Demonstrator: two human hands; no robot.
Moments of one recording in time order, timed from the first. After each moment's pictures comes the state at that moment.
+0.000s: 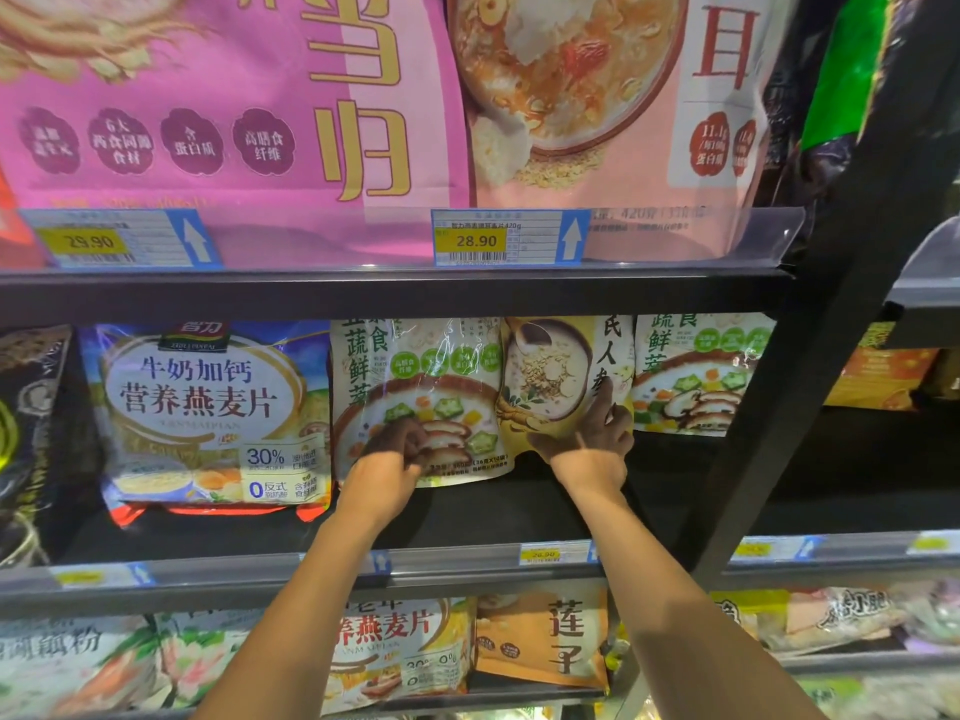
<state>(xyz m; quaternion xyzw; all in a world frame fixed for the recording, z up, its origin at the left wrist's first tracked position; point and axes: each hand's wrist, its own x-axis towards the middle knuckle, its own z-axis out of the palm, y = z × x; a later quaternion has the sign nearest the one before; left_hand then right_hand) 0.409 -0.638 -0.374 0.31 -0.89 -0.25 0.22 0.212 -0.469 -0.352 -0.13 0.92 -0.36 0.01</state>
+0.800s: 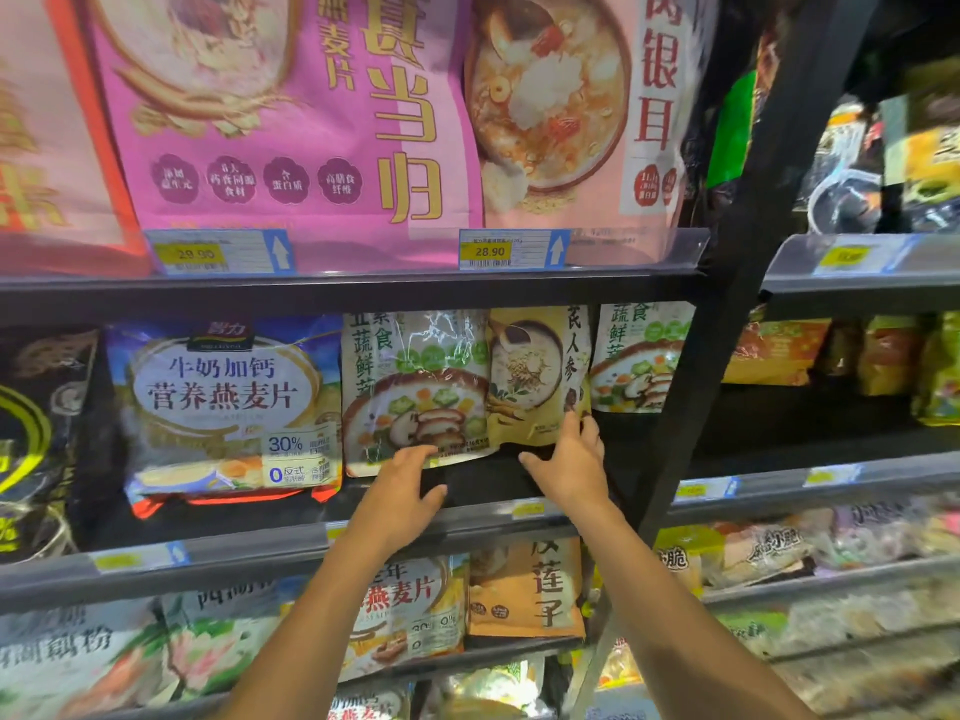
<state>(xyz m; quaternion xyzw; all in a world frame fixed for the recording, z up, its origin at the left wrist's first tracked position) 0.466 -0.580 -0.361 0.25 -0.92 -0.29 0.13 0.294 -0.409 -0.341 -0.20 0.93 -0.32 0.03</state>
